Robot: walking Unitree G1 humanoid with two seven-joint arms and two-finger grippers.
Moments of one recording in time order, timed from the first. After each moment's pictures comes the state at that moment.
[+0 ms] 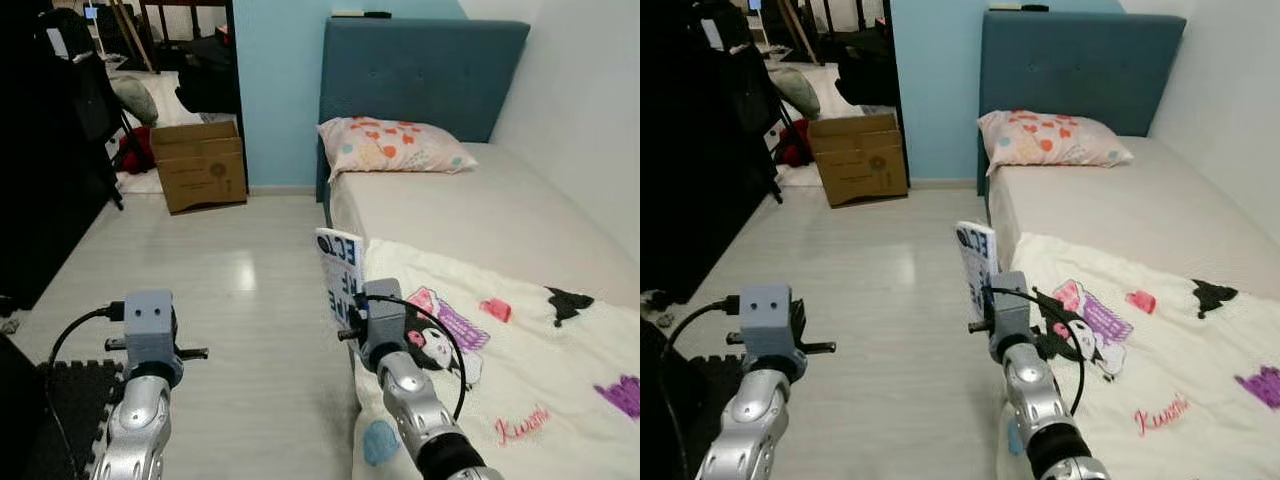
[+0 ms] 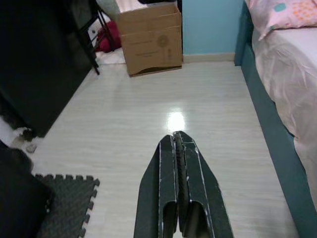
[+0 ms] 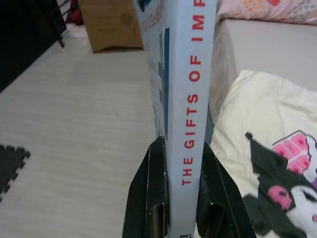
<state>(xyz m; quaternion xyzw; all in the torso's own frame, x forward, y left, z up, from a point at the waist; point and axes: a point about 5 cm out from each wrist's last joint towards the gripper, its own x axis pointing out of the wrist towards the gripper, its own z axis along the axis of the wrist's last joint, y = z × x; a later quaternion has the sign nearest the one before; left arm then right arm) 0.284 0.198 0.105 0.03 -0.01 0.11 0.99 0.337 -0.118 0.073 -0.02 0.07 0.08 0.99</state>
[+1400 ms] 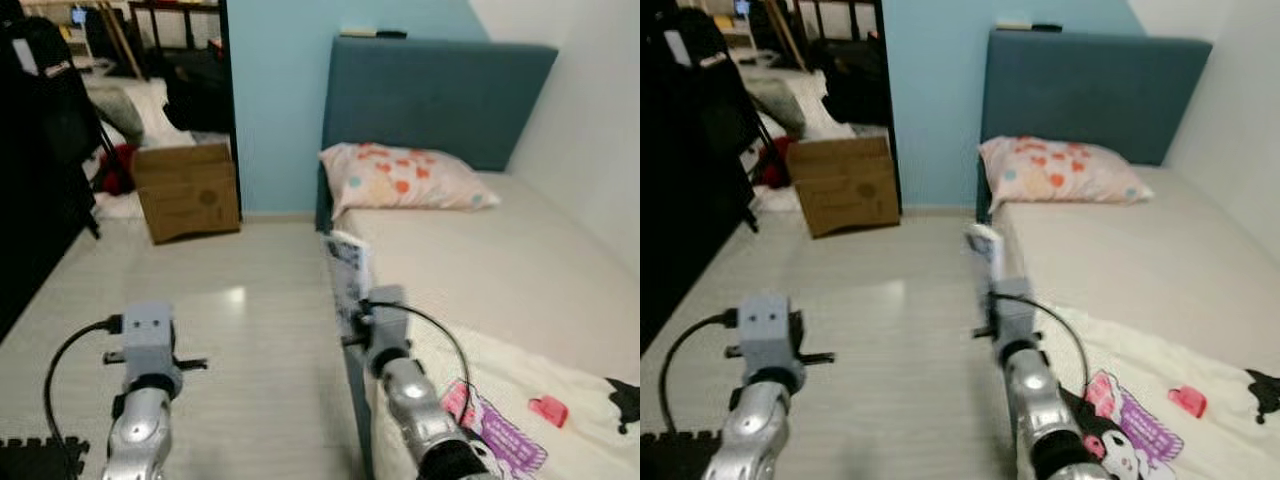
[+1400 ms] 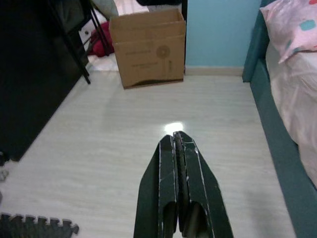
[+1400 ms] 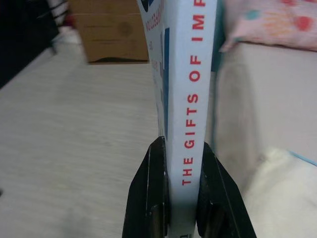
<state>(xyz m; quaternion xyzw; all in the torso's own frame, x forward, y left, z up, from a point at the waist) 0.275 0.200 0.099 0.03 -0.01 0.13 0.99 0.331 -0.100 0.068 -0.04 0.08 0.13 0.99</state>
